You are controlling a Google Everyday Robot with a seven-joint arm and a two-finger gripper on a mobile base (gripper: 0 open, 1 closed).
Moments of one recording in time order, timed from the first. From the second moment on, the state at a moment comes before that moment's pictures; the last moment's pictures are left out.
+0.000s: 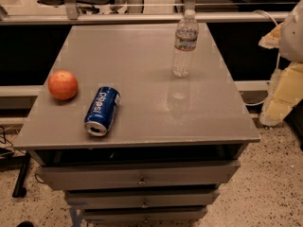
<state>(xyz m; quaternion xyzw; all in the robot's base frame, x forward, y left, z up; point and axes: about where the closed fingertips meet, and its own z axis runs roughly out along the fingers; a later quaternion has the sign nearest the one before) 0.438 -0.217 0.976 -0.60 0.78 -0.03 0.16</state>
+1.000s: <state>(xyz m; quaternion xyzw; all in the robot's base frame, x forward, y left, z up) 0.470 -0.185 0.970 -0.66 0.73 -0.05 0.18</state>
